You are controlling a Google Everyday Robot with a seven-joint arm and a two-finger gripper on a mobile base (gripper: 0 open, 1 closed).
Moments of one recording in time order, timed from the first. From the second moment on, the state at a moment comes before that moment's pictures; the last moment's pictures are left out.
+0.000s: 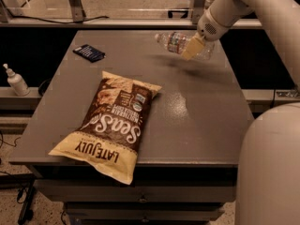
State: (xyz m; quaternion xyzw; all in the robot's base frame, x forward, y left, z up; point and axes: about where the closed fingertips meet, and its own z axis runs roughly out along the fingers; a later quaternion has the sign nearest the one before) arm 0.727 -0.148 0.872 -0.48 0.84 0.08 0.25
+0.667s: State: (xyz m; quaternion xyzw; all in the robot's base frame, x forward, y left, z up) arm 0.646 -0.169 0.880 -0.53 0.82 0.06 0.21
